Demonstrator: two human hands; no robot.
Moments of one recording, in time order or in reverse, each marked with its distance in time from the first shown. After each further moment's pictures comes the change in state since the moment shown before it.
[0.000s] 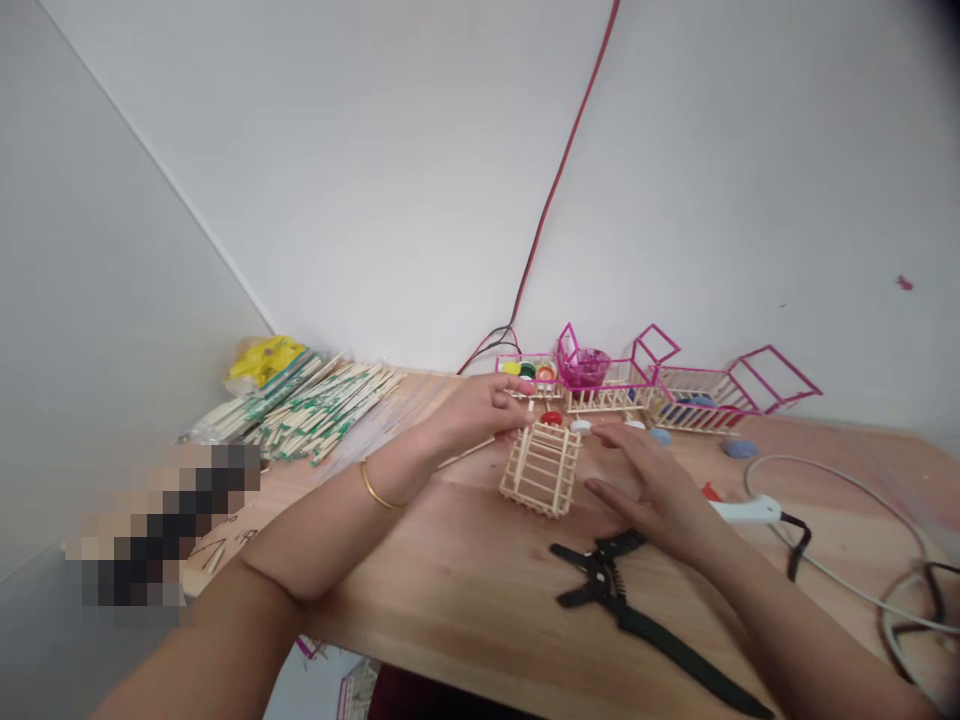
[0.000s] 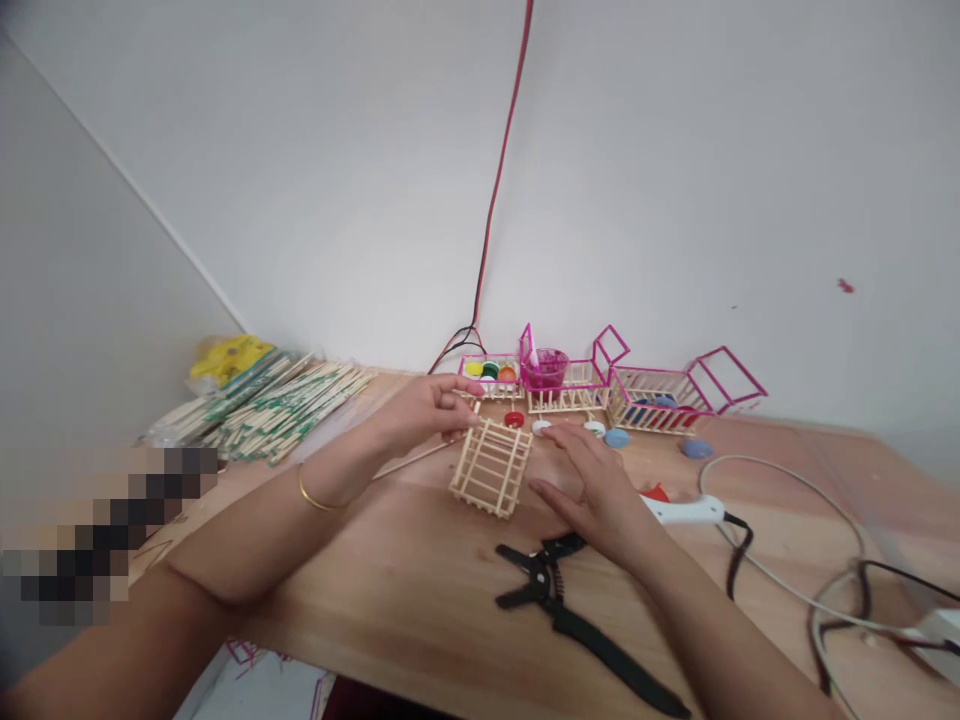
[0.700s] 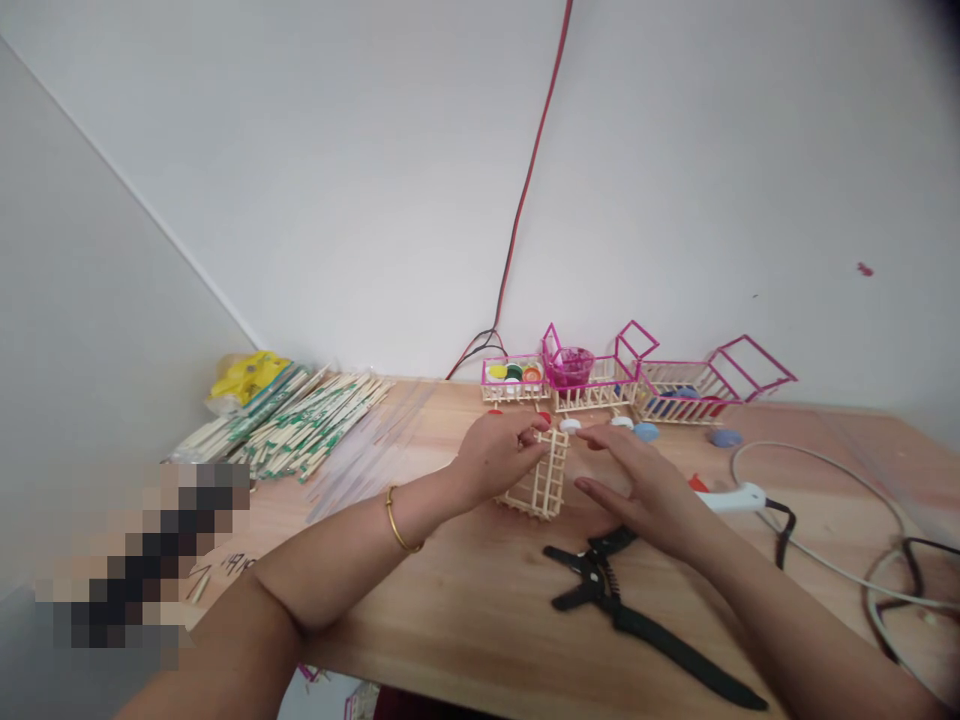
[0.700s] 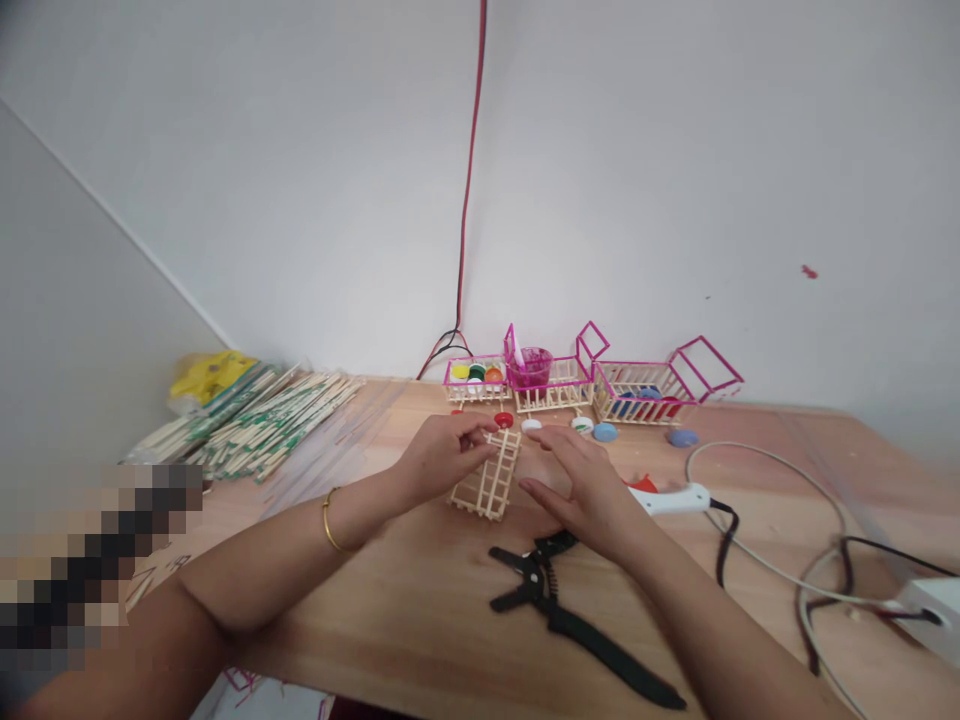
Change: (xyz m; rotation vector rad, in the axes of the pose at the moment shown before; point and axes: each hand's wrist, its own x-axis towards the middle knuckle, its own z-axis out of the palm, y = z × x) left_hand 0.003 -0.026 0.042 0.641 0.156 0.278; right_hand 0.000 -0.001 -0.003 0.012 -0.004 -0.004
